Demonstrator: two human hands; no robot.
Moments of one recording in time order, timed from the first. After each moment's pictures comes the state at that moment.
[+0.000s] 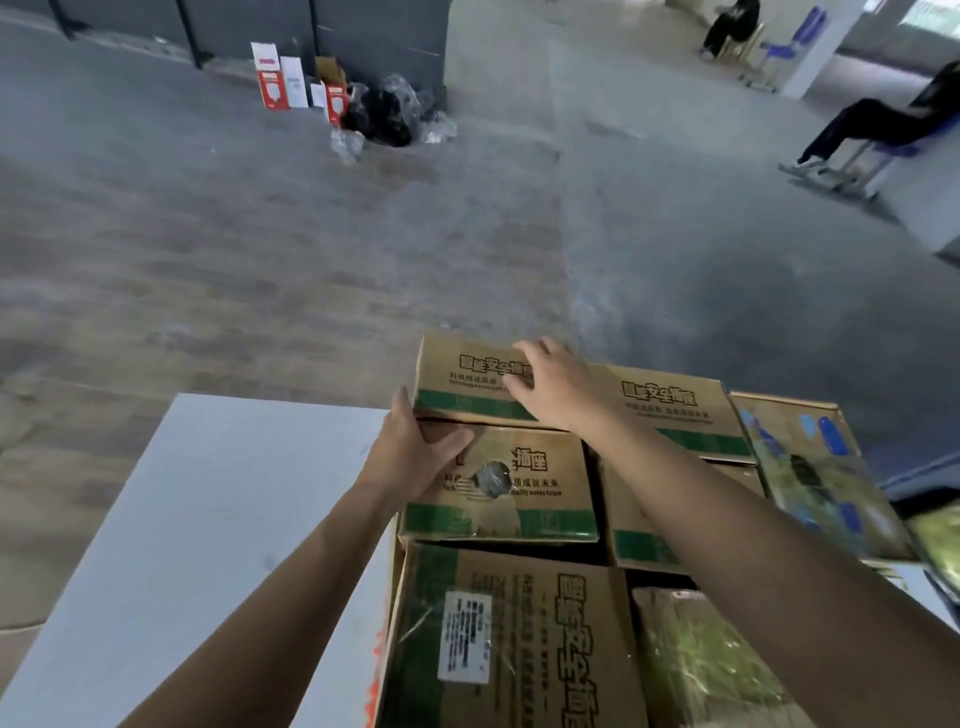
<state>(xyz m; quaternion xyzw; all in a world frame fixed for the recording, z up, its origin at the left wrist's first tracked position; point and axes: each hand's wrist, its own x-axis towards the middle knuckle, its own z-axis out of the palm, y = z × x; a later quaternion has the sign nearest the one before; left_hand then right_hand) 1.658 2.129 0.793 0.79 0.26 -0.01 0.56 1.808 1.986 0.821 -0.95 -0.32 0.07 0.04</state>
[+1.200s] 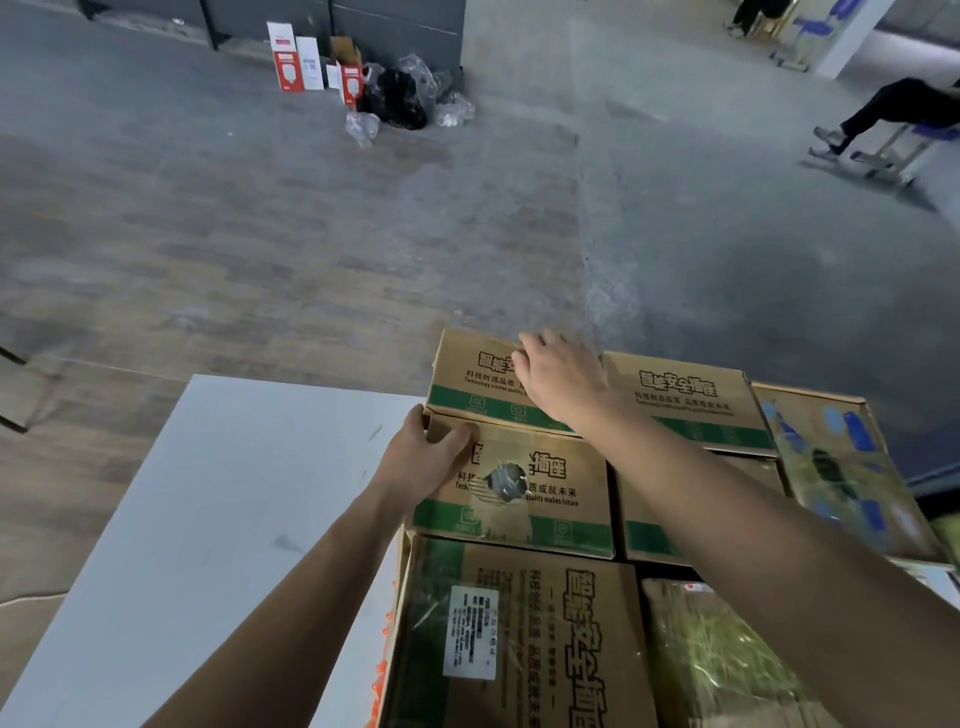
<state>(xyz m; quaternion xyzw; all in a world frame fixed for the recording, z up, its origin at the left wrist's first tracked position) 1.646 2.117 0.781 0.73 0.31 -0.04 0.61 1.816 1.996 0.797 -0.94 -0.33 -0.01 -0.07</state>
